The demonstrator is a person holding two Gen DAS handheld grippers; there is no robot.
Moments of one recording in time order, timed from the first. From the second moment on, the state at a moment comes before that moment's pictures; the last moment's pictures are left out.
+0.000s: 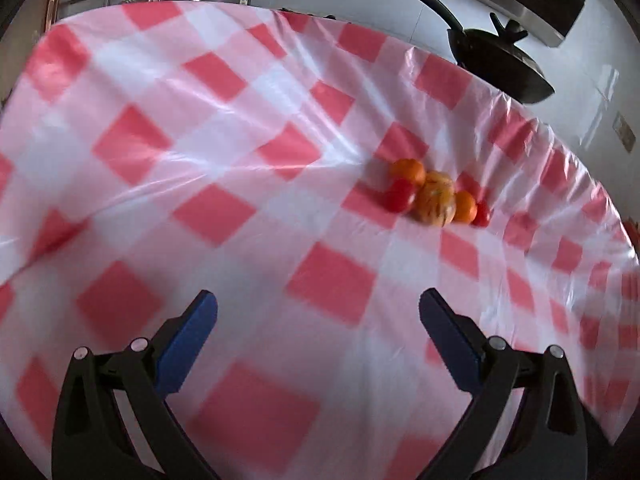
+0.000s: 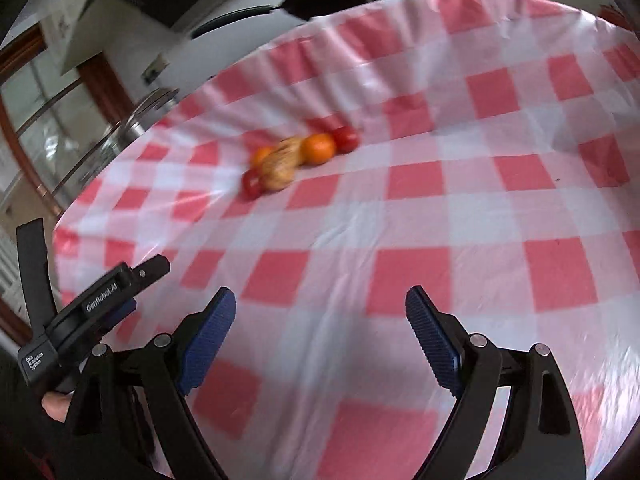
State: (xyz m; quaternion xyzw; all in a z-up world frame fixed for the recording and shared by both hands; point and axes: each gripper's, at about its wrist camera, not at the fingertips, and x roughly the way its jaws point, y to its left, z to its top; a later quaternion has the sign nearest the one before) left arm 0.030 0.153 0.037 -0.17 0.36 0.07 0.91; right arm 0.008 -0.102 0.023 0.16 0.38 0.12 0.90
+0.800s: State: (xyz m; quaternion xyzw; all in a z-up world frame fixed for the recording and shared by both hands) left arm 0.132 0.158 0.019 -0.12 0.44 0.01 0.89; right arm 0.085 -0.103 0.013 0.24 0.35 0.11 0.90
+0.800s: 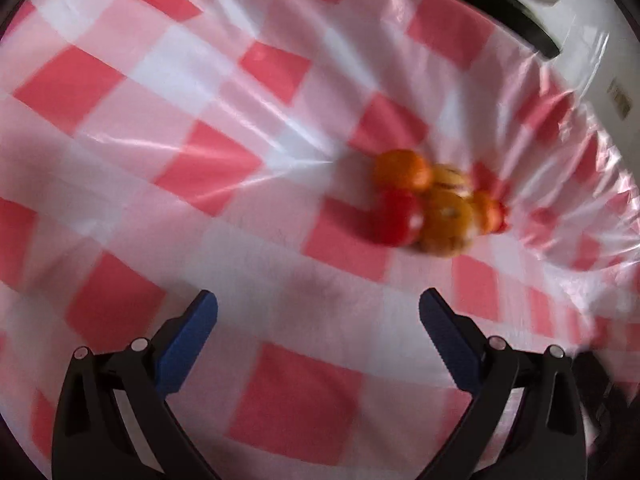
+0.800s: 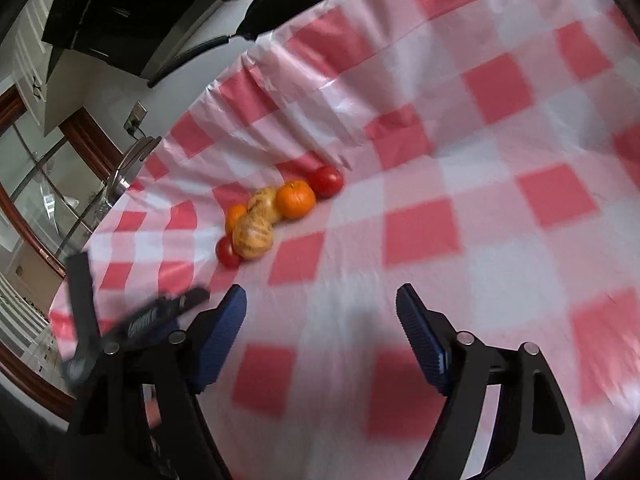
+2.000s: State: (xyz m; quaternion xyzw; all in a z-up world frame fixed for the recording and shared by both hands) left arm 0.120 0.137 0.028 -0.09 0.41 0.01 0.91; right arm 0.108 -0.129 0.011 0.32 0.28 0.05 0.90
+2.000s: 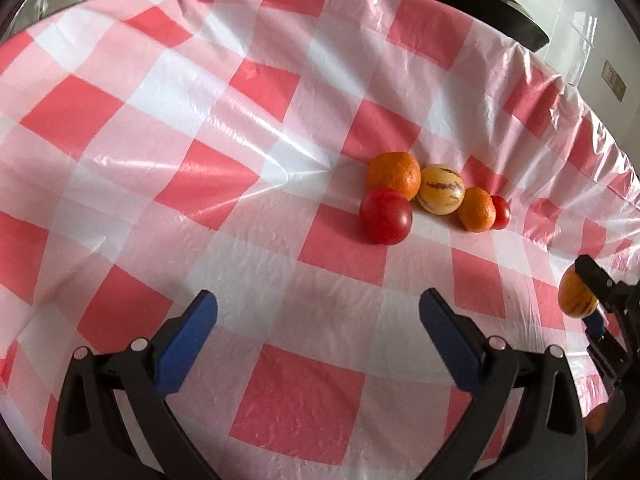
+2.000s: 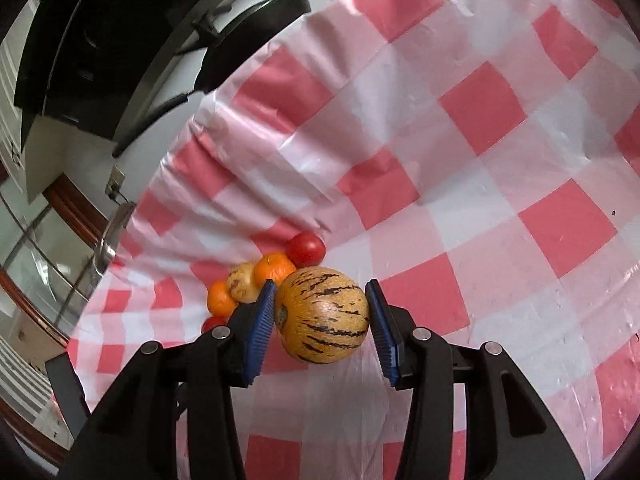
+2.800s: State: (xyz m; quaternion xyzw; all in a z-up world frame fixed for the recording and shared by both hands) left arm 0.205 0.089 0.017 -0.02 0.44 0.02 0.90; right arm 0.110 -0.120 0.017 0.30 0.26 0.05 0.92
